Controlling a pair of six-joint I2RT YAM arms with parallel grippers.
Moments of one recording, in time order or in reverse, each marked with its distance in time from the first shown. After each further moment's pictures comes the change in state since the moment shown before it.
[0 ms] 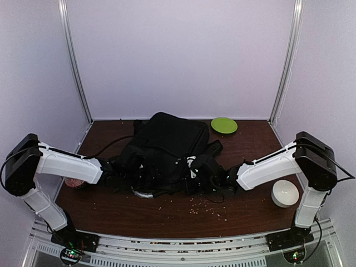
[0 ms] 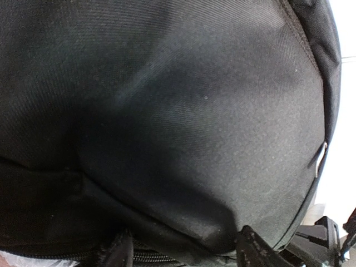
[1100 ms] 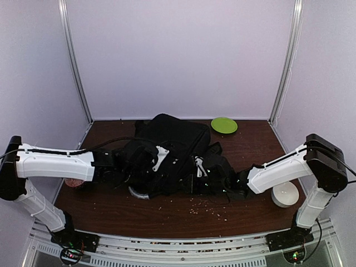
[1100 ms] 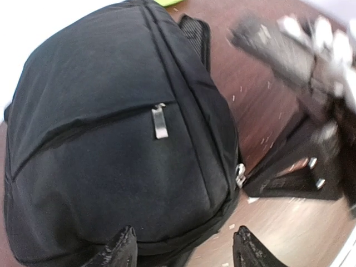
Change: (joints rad) left arm -0.212 -0.104 0.229 -0.329 -0.237 1.028; right arm 0.007 -0.103 -0.136 0.195 -0.193 0.283
